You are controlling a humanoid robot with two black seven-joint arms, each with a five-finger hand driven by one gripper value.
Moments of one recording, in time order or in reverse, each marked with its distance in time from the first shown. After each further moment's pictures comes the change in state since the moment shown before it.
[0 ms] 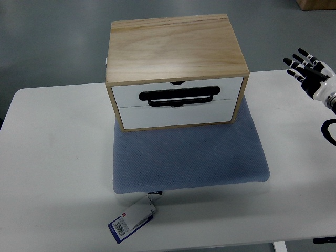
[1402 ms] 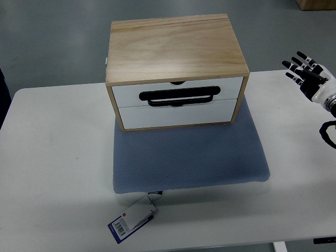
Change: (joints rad) left arm -0.001 0.000 0.004 -0.009 0.001 -0.005 0.000; right arm -0.009 0.010 0.003 -0.002 0.001 -0.001 0.000
